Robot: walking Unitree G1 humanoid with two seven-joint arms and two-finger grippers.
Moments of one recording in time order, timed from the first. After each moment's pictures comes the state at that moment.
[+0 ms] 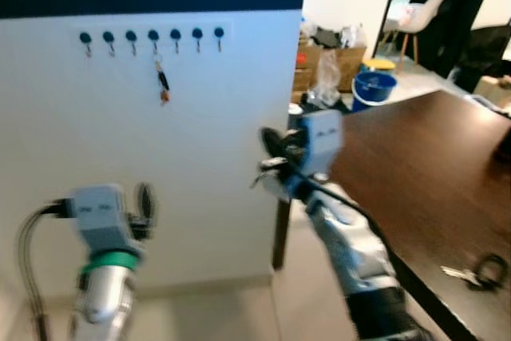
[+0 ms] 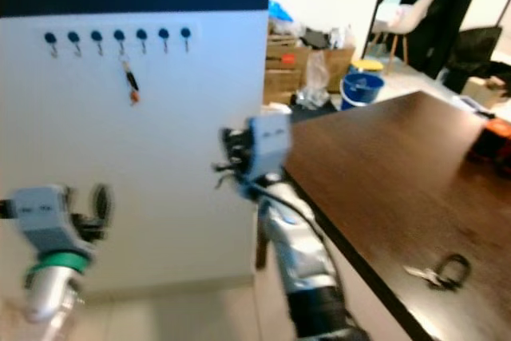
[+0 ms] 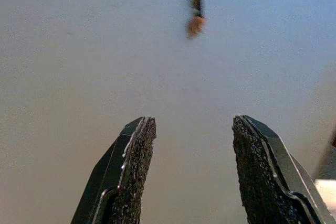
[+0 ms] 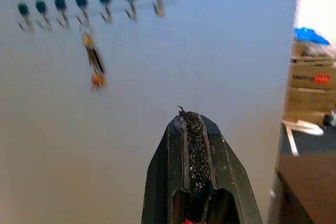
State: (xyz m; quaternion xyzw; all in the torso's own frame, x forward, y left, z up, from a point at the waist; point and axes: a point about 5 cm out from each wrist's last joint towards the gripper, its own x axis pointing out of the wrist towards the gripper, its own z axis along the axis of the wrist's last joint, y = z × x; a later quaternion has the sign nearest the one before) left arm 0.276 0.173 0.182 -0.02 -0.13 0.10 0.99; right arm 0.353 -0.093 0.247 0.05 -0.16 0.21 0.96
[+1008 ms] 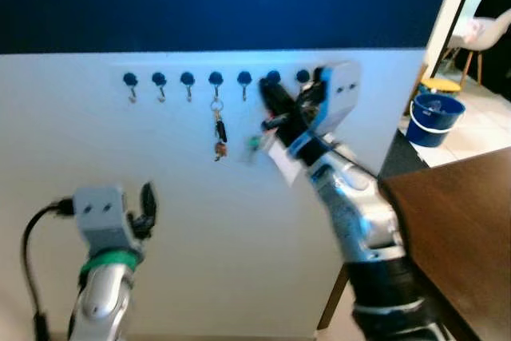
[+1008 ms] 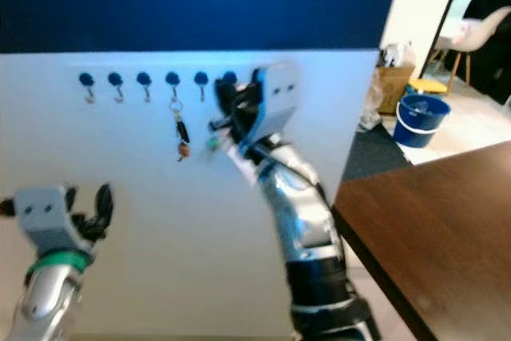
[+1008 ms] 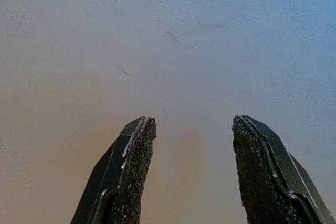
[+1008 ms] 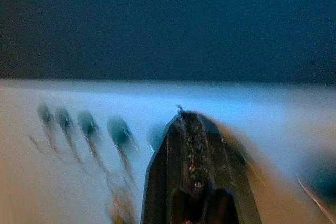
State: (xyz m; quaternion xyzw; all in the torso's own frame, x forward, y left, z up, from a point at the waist) left arm 0.277 0.176 0.184 -0.02 -0.13 0.10 0.99; right arm 0.339 -0.074 0.332 0.06 -0.29 0.28 0.91
